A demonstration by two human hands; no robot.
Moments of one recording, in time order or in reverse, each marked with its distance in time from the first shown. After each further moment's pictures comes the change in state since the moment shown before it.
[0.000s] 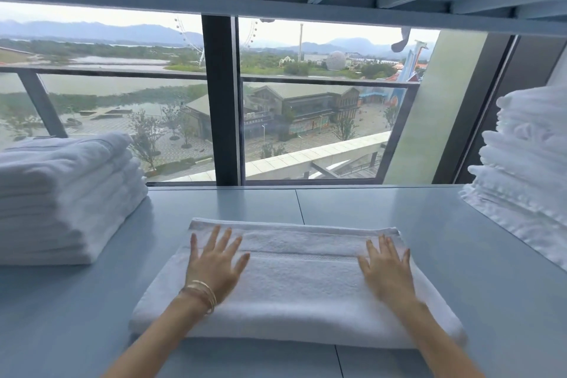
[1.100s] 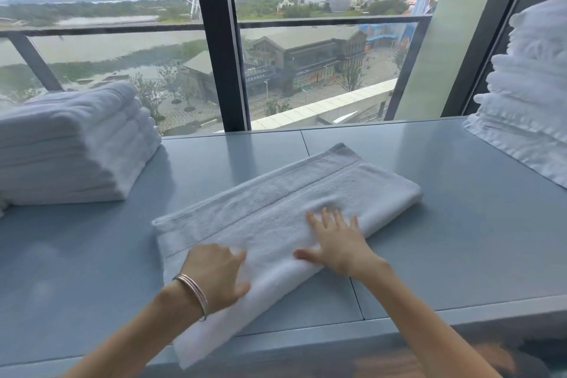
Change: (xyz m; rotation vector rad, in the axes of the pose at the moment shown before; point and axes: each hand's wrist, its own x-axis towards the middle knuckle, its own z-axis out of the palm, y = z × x) left_hand -0.149 0.013 -0.057 0.425 -0.300 0.302; right_hand -0.111 -0.076 -0.001 0.034 -0.331 -0.372
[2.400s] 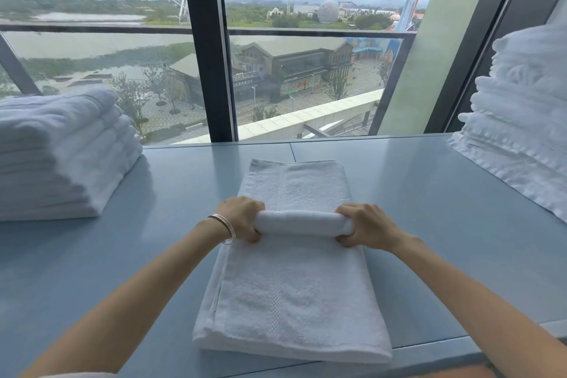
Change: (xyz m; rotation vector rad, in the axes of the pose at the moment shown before) left_hand 0.160 -0.027 -0.005 -0.352 0.197 0.040; right_hand 0.040 0.101 -0.037 0.074 0.338 -0.201
